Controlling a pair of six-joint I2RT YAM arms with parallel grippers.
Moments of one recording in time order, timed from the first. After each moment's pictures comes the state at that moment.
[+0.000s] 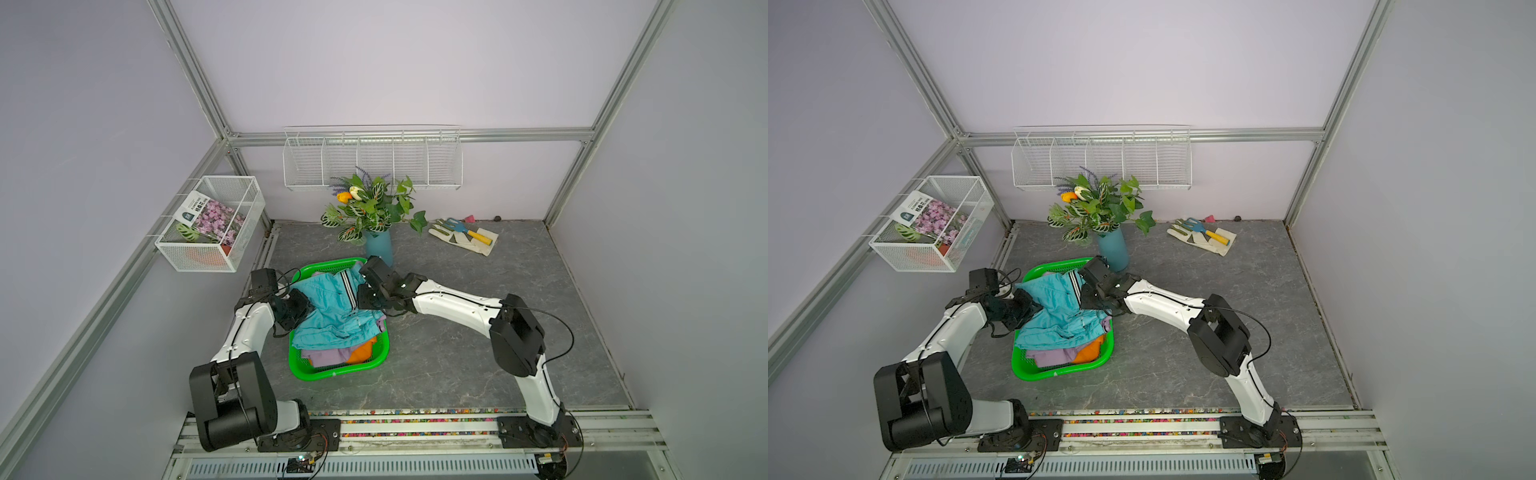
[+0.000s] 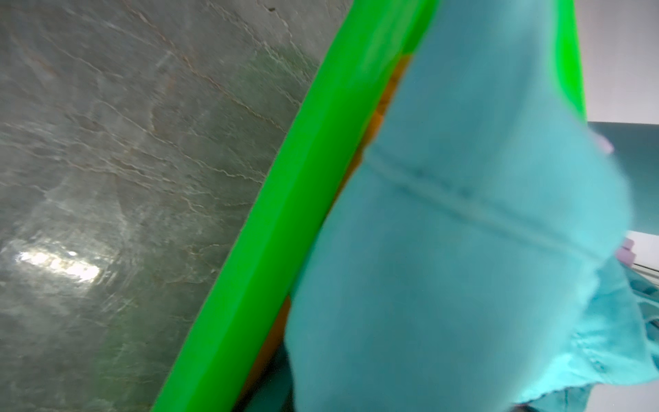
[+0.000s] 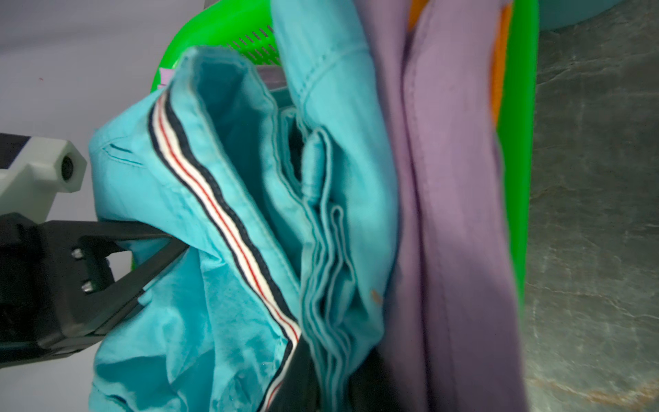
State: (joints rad) left arm 0.20 1.36 0.85 -0.60 0.43 -0.61; right arm 0.95 2.11 1.72 -0.45 -0.03 0.79
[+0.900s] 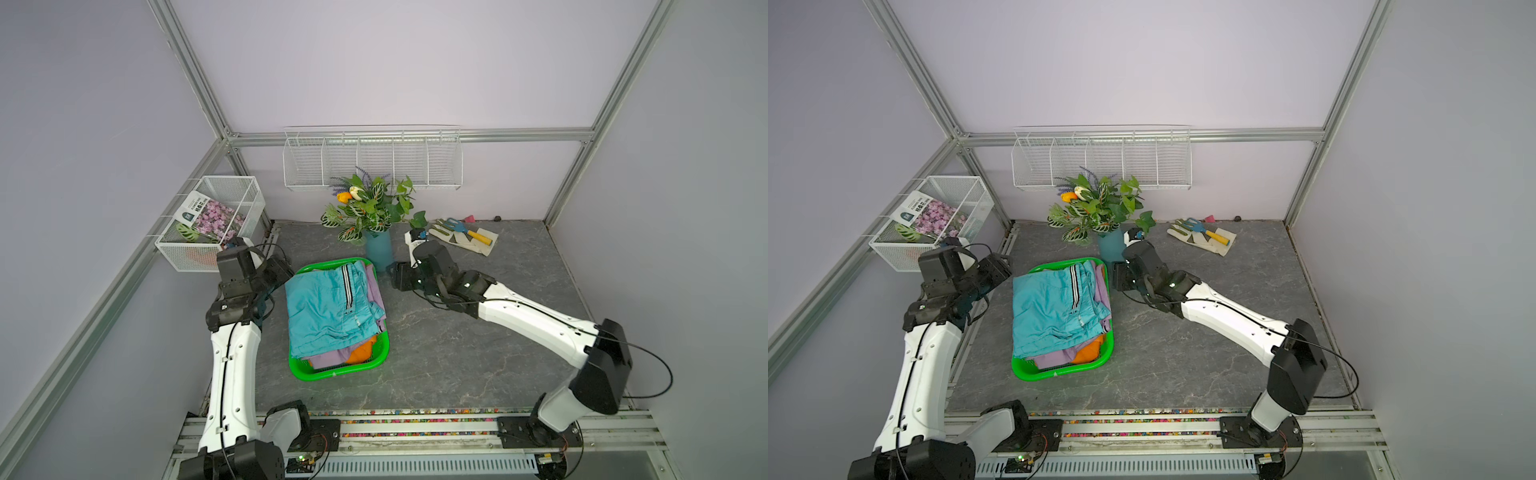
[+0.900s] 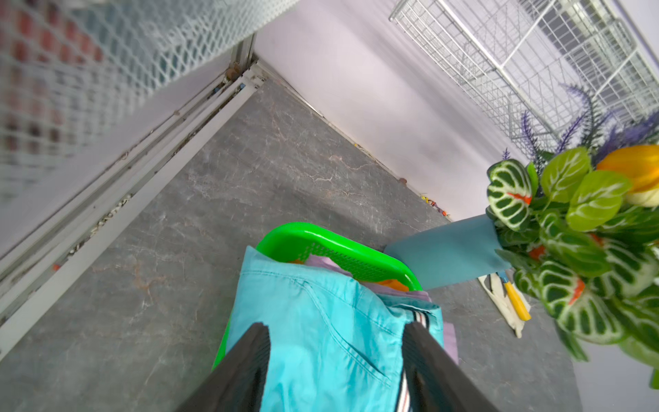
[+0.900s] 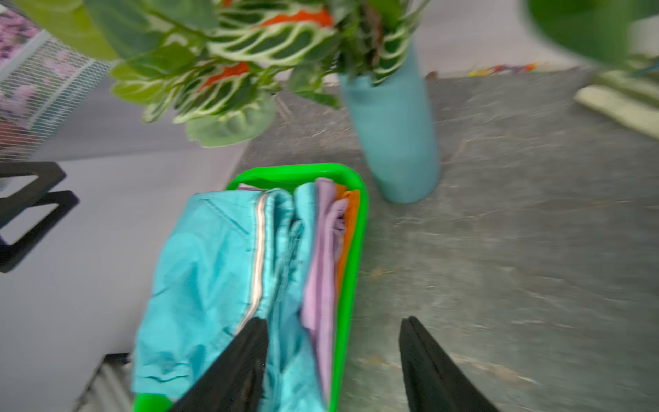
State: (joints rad) left arm 0.20 1.05 1.01 -0.49 0.24 -0.44; right arm 0.85 1.56 1.34 -0.34 0.22 0.51
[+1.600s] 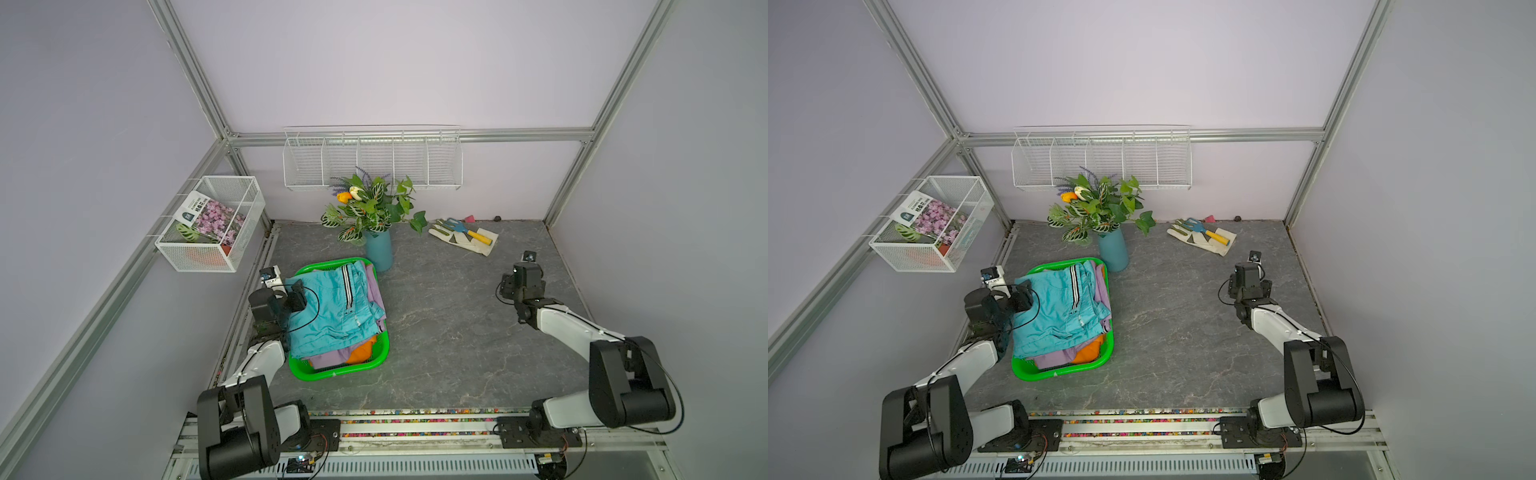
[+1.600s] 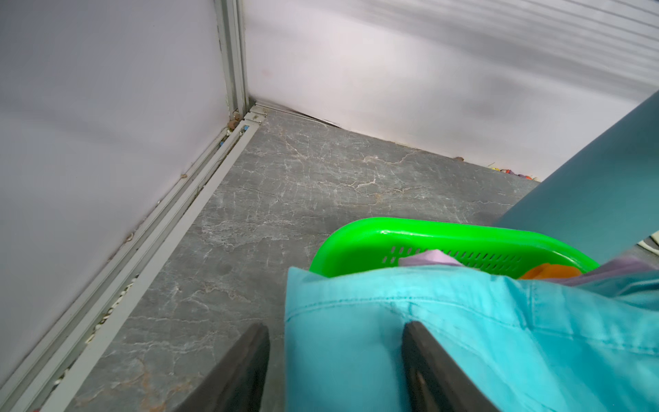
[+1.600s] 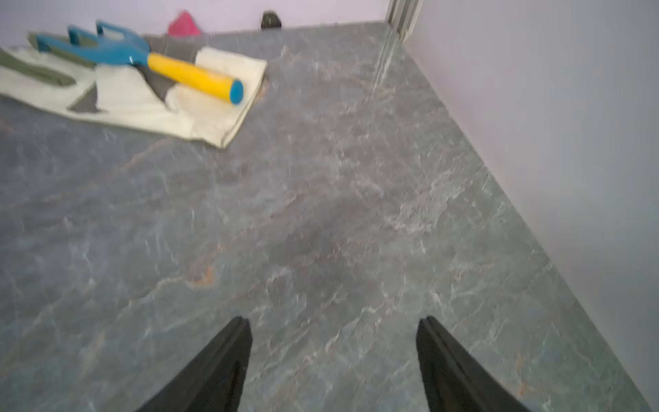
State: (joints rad) left arm 0.20 1.24 0.42 0.50 0.21 -0.11; right arm 0.10 1.44 0.72 0.09 0.38 0.16
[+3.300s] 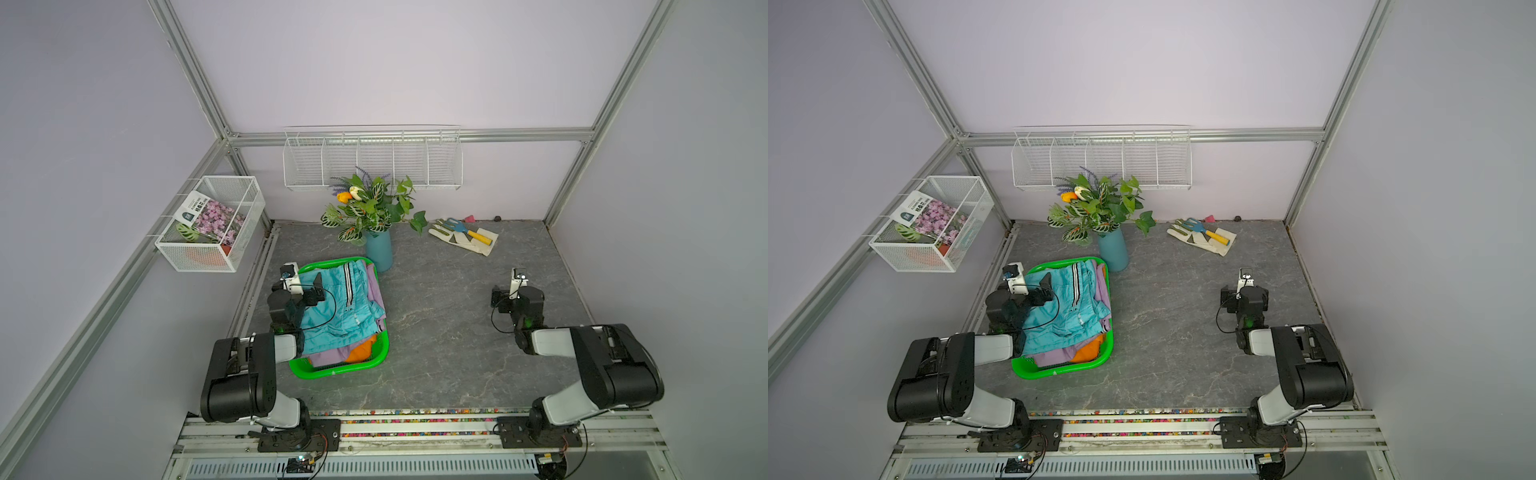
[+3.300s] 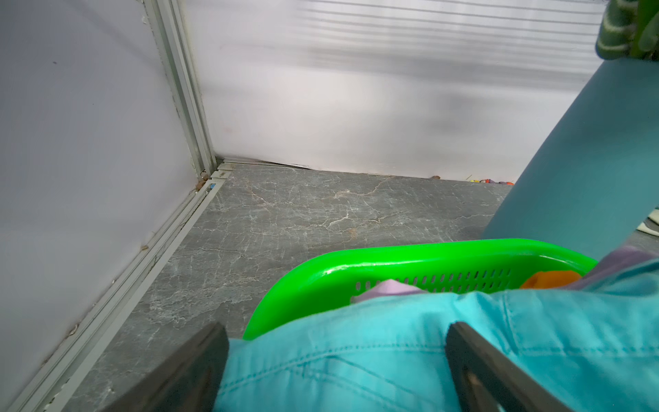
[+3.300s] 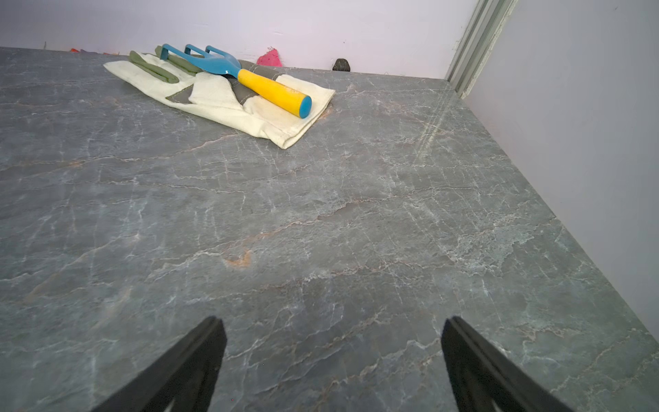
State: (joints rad) left arm 0.07 1.50 0.37 0.97 0.14 -0.04; right arm 0.08 1.55 0.40 0.72 0.21 -0.02
